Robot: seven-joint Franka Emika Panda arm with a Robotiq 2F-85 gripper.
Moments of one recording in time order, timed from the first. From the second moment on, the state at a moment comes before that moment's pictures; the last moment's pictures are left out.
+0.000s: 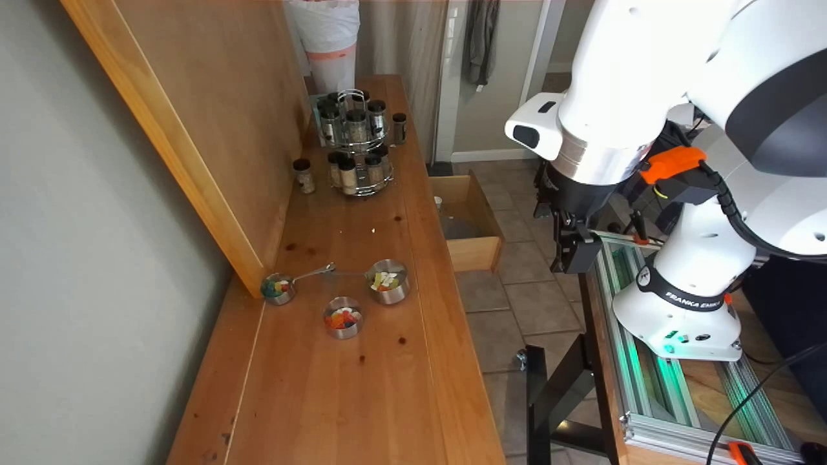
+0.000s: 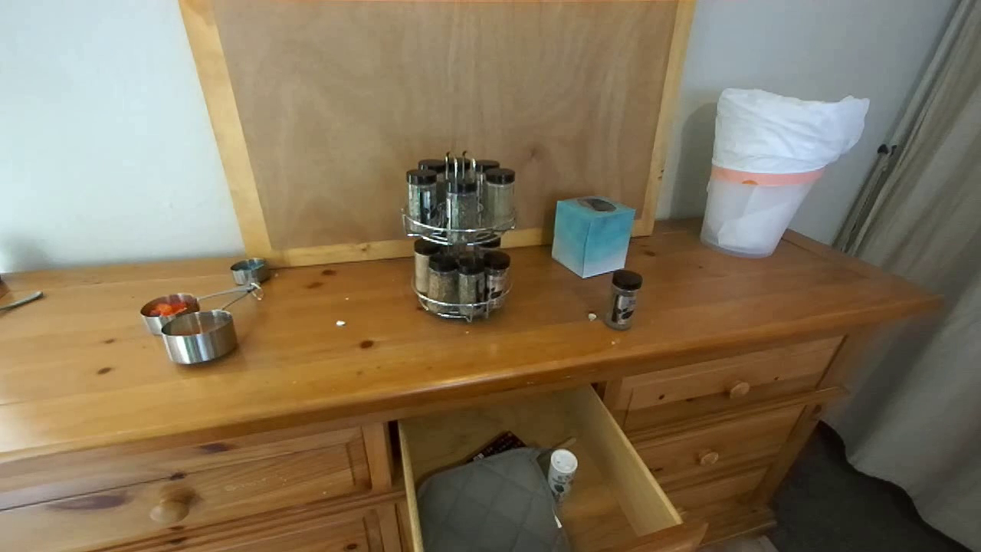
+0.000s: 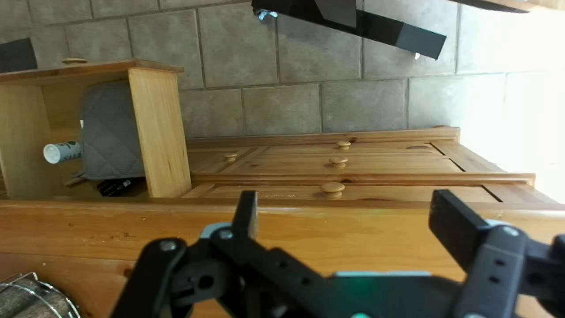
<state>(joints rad) 0.17 -0.68 0.35 -2.68 -0.01 1.90 0.17</state>
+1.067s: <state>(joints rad) 0.25 -0.61 0.35 -2.65 -0.01 1.98 0.11</state>
